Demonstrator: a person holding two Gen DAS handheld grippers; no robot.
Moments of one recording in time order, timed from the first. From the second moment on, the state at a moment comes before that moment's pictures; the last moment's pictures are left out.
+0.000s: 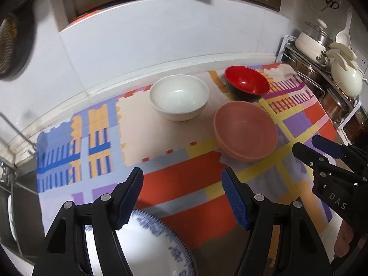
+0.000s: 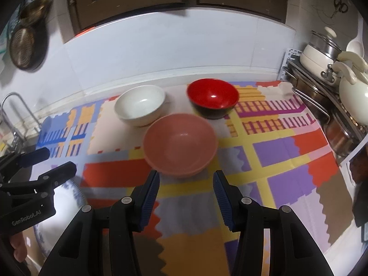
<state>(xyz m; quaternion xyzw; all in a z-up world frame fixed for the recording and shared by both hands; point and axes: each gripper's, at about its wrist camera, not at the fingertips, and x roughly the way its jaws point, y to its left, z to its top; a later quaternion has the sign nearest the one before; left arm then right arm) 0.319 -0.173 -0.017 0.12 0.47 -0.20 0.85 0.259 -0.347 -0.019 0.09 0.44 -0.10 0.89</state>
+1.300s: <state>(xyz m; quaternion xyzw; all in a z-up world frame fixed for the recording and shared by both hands) 0.422 -0.270 -0.120 0.13 0.57 -0.21 0.78 0.340 -0.409 -0.100 0.15 0.50 -0.10 0.85</state>
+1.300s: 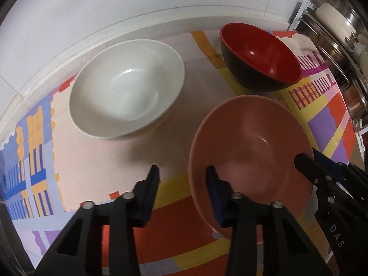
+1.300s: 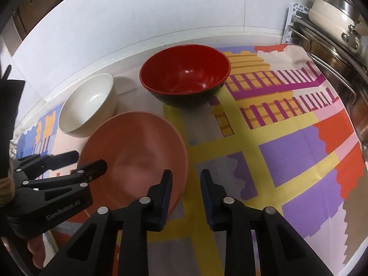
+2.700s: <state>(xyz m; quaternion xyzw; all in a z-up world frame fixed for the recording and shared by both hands) 0.298 -0.232 -0.065 0.11 0.56 -0.24 0.79 0.248 -0.372 -0.047 0.14 0.48 -0.09 0.86</state>
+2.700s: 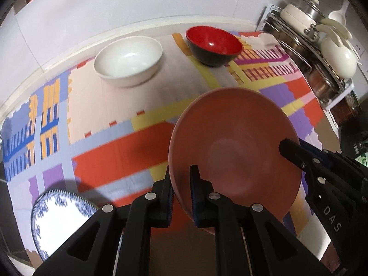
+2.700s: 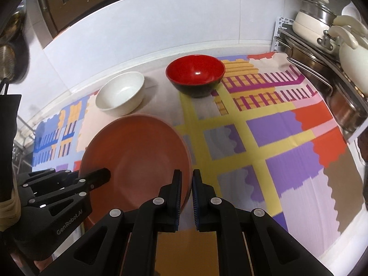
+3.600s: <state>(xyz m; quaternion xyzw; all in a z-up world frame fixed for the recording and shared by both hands) 0.243 -0.214 -0.098 0.11 0.60 -0.24 0.76 0.201 -0.352 -0.072 0.14 0.52 -0.09 0.84</state>
